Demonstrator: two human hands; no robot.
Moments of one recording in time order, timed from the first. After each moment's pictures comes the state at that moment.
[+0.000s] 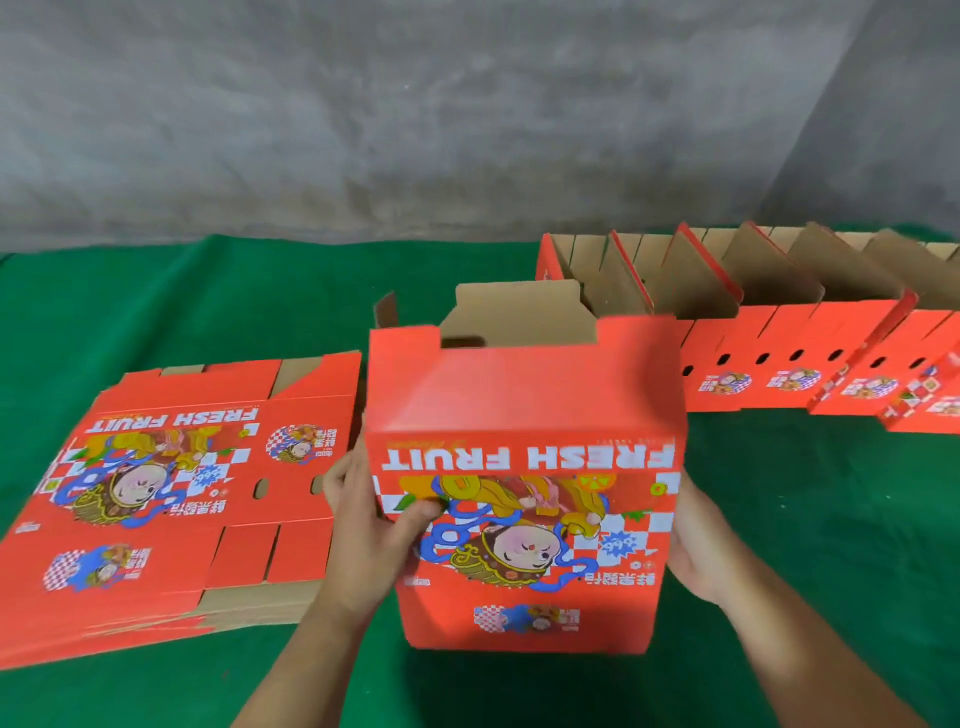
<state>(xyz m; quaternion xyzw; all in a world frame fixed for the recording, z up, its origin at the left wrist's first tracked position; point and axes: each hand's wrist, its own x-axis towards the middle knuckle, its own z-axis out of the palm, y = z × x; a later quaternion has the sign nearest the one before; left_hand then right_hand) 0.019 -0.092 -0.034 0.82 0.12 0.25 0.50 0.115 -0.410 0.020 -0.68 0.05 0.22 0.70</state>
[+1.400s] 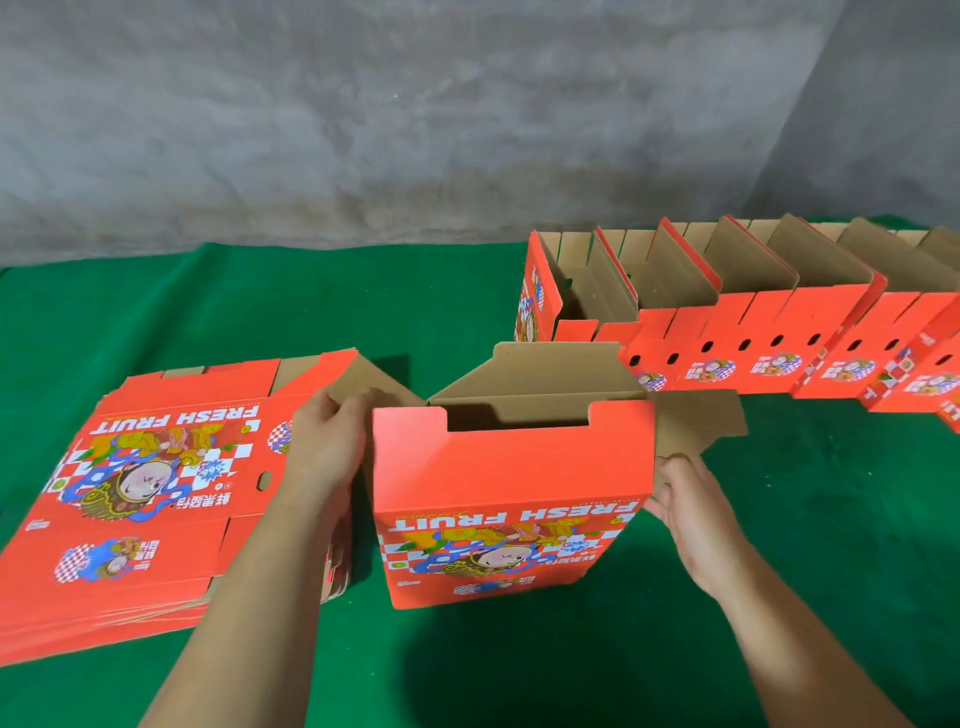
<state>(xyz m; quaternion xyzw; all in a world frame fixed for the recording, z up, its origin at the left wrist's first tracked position) 0.042 -0.079 0.075 0.68 0.29 0.21 0.63 0.090 -0.422 0.022 -0.71 0.04 0.11 0.69</state>
